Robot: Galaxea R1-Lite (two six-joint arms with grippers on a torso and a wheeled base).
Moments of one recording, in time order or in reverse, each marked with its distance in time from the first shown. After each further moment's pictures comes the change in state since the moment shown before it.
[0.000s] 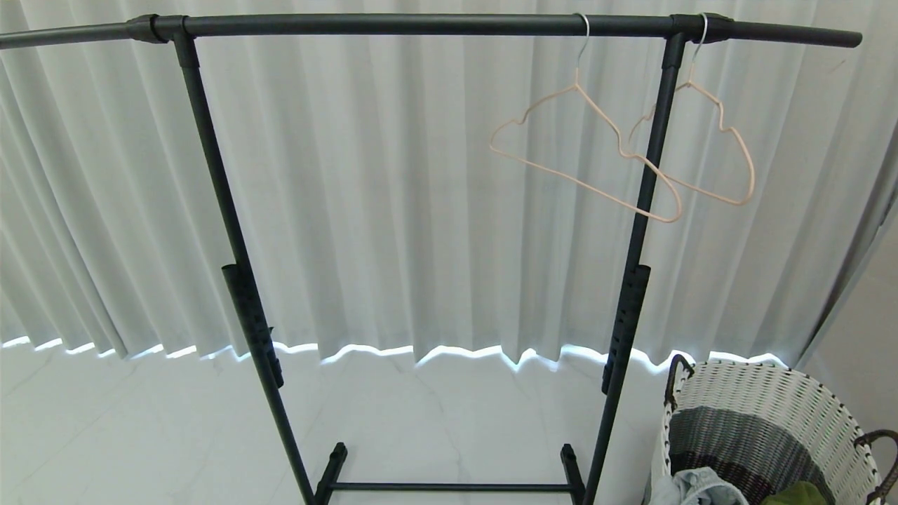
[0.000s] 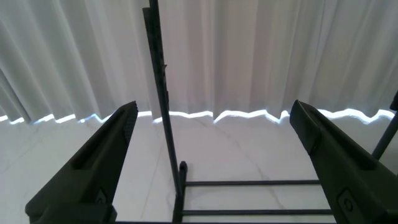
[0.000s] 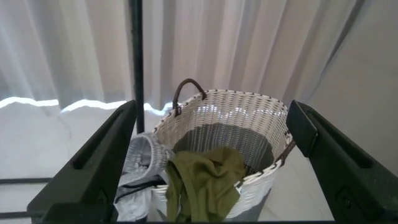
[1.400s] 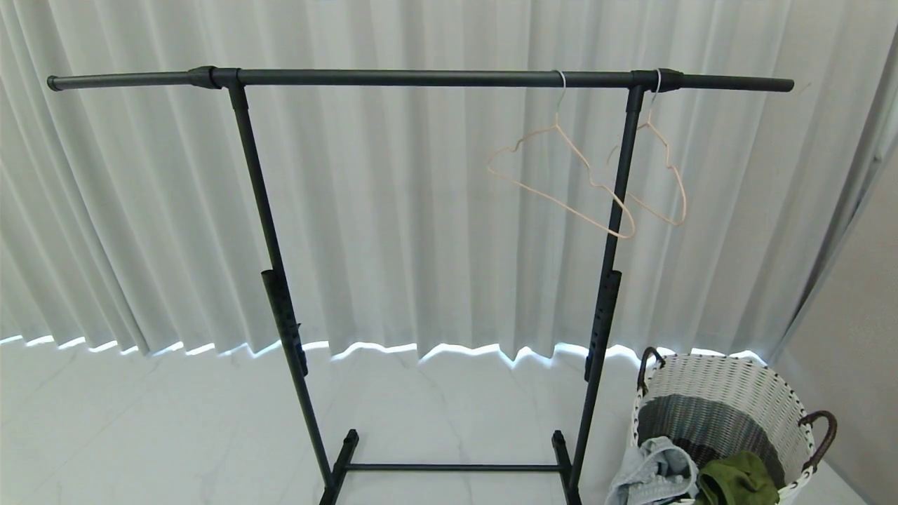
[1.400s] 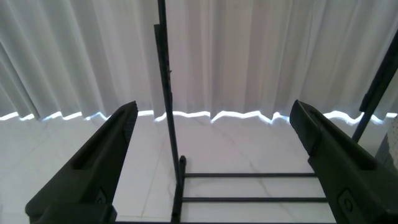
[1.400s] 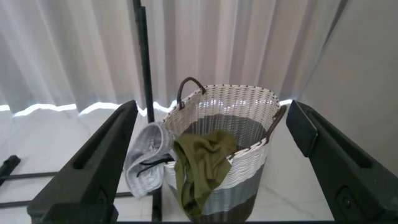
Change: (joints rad) left arm 0.000 0.000 0.000 0.000 0.001 -0.015; right arm 0.000 0.000 0.005 0.019 -0.010 0.079
